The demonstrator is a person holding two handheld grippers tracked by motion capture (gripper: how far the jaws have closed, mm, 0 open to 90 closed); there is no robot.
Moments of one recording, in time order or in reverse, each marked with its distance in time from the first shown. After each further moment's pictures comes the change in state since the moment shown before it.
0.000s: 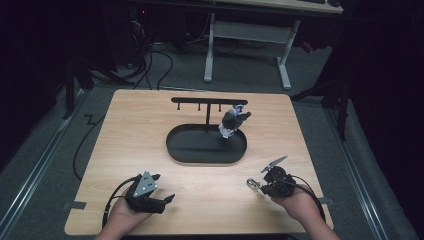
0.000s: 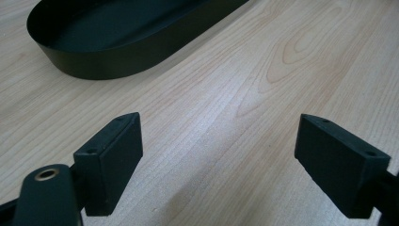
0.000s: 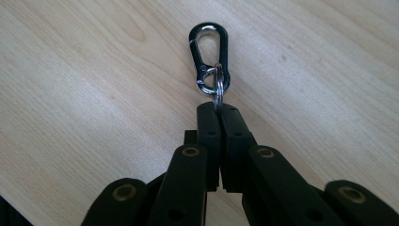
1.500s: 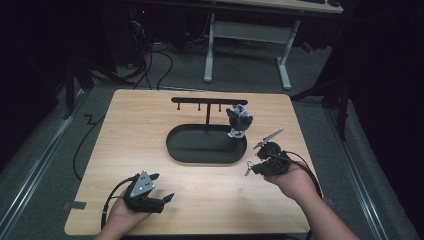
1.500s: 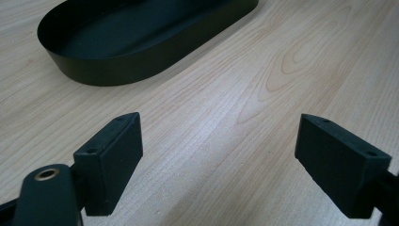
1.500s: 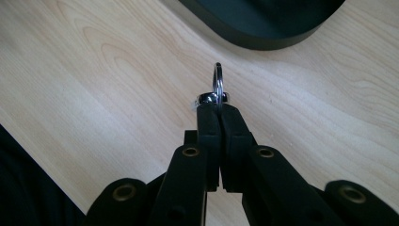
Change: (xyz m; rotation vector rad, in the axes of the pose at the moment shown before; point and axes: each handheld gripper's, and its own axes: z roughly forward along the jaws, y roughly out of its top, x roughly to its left) left arm 0.002 -0.001 -0.004 -0.038 -0.003 -0.019; right arm 0.010 0.066 -0.061 -0.067 0.037 -0.028
